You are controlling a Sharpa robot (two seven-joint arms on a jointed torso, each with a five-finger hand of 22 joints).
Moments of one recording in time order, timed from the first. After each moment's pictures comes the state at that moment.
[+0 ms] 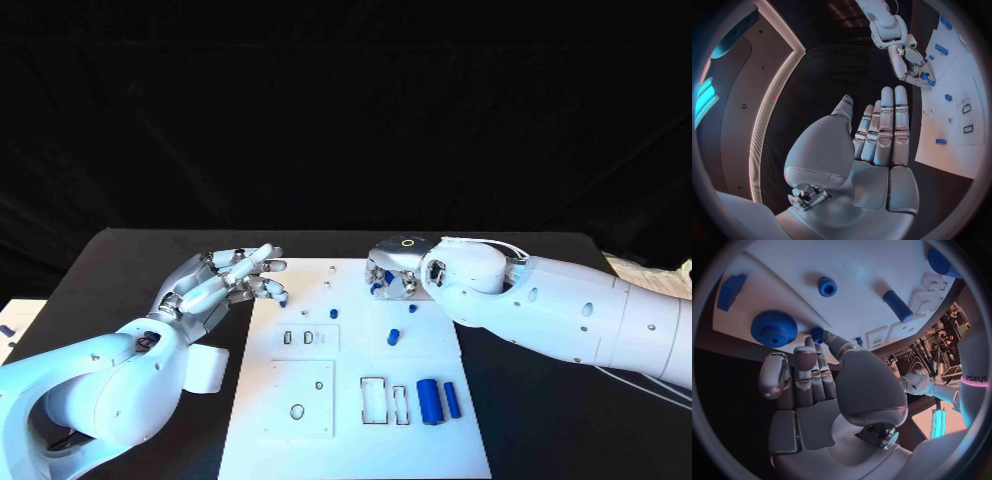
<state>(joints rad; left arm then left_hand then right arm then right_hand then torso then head) 1.17 -1.05 0.00 1.89 0.01 -0.40 0.46 1.35 0.04 -0.03 0.13 0.12 0.96 0.21 0.12 0.07 1.08 0.14 0.11 0.07 1.24 0.07 0.28 0.32 0.17 1.04 0.17 0.52 0.25 1.24 -0.71 0.02 1.41 -1.82 -0.07 -0.12 1.29 -0.06 0.36 -0.06 0.18 1.08 0.12 0.07 0.07 1.19 0.07 0.06 0.06 1.47 -0.01 0.98 0.76 0.10 1.30 0.09 1.35 1.13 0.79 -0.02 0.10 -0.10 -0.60</state>
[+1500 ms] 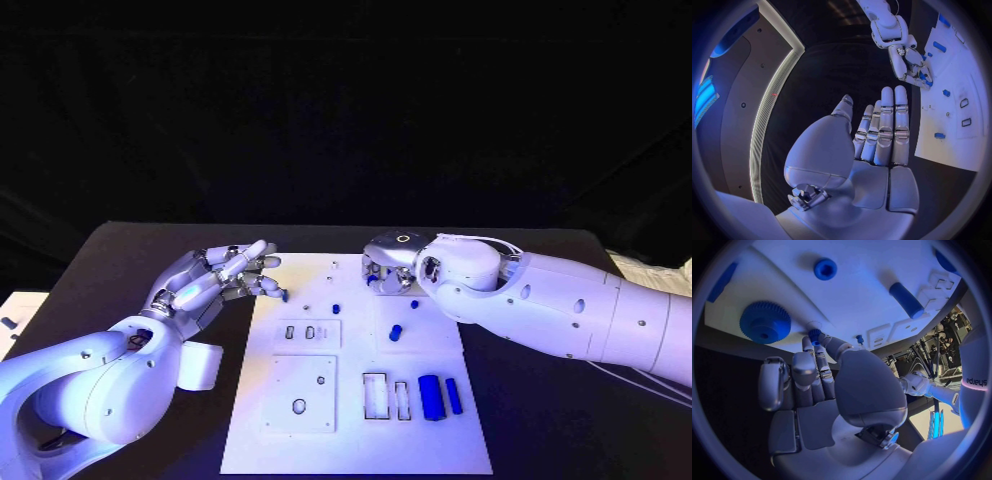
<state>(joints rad) 1.17 -1.06 0.00 1.90 0.01 -0.40 0.45 1.35 0.04 -0.03 0.13 0.12 0.96 0.21 0.12 0.07 1.08 0.14 0.10 0.07 1.24 0.07 0.28 0.33 0.17 1.04 0.17 0.53 0.25 1.23 -0.70 0.02 1.41 -1.84 -0.11 -0.13 1.35 -0.06 0.48 -0.08 0.14 1.12 0.13 0.07 0.08 1.21 0.08 0.06 0.06 1.47 -0.01 1.10 0.87 0.08 1.35 0.09 1.42 1.25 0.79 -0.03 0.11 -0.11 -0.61</state>
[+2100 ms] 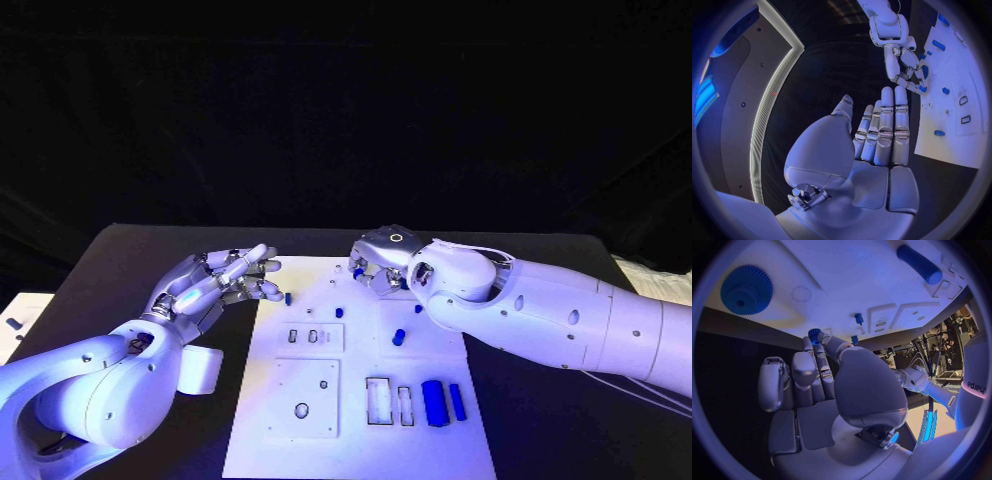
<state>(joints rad) 1.18 -1.06 0.00 1.90 0.02 -0.40 0.45 1.35 0.04 -0.03 0.13 0.12 0.96 0.21 0.12 0.07 1.08 0.14 0.10 0.07 1.24 0.07 0.28 0.33 0.17 1.04 0.17 0.53 0.25 1.23 -0.68 0.03 1.44 -1.88 -0.25 -0.18 1.35 -0.06 0.49 -0.08 0.13 1.13 0.13 0.07 0.08 1.21 0.08 0.06 0.06 1.47 -0.01 1.11 0.87 0.08 1.36 0.10 1.43 1.26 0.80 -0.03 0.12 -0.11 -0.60</state>
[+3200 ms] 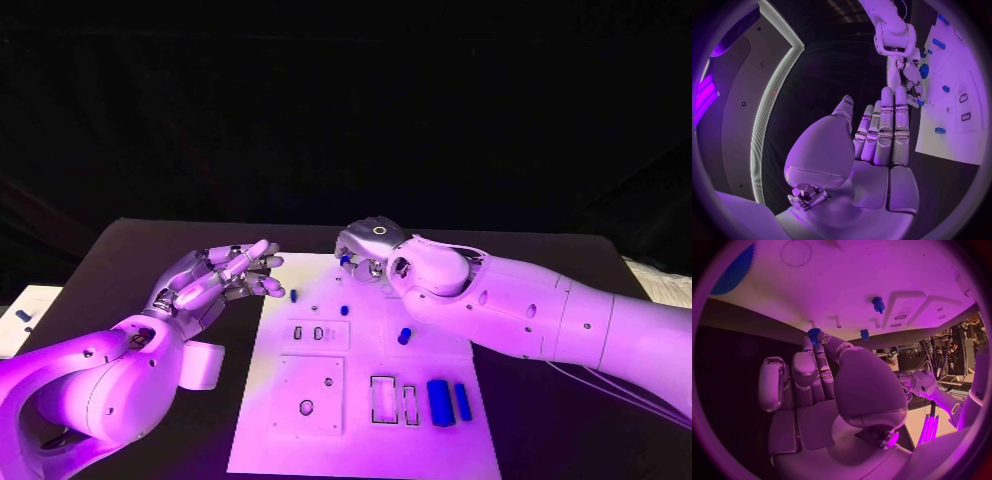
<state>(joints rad) 1.18 -1.06 0.00 1.90 0.02 -0.40 0.45 1.36 0.04 -0.03 0.13 0.12 0.96 0.21 0.12 0.07 1.08 0.14 0.10 0.07 1.24 0.07 0.28 0.33 0.17 1.04 0.17 0.53 0.25 1.23 -0.55 0.03 1.30 -1.92 -0.32 -0.20 1.35 -0.06 0.50 -0.09 0.12 1.13 0.13 0.07 0.08 1.21 0.08 0.06 0.06 1.47 -0.01 1.11 0.87 0.08 1.36 0.10 1.43 1.26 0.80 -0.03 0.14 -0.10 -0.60</state>
